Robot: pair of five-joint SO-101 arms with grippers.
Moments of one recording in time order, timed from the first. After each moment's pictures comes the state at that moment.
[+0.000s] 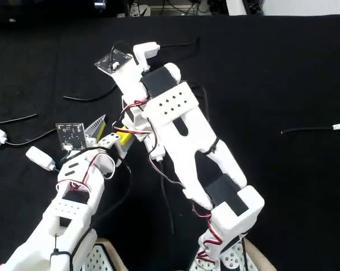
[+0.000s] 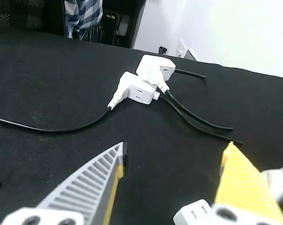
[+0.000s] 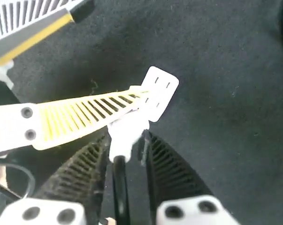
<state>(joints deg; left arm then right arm) 8.1 -42.9 93.1 -23.3 14.0 -34.0 11.6 -22.3 100.0 11.5</state>
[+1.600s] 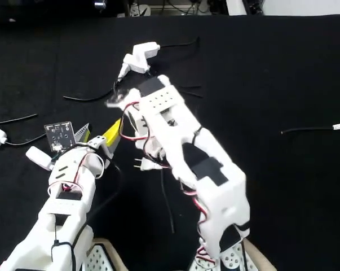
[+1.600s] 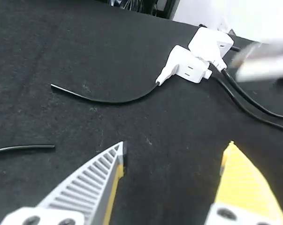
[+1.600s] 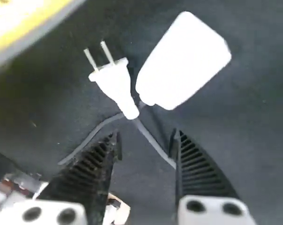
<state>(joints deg) -1.0 -42.1 93.8 -22.5 13.3 -30.6 27.1 -12.3 98.7 24.8</state>
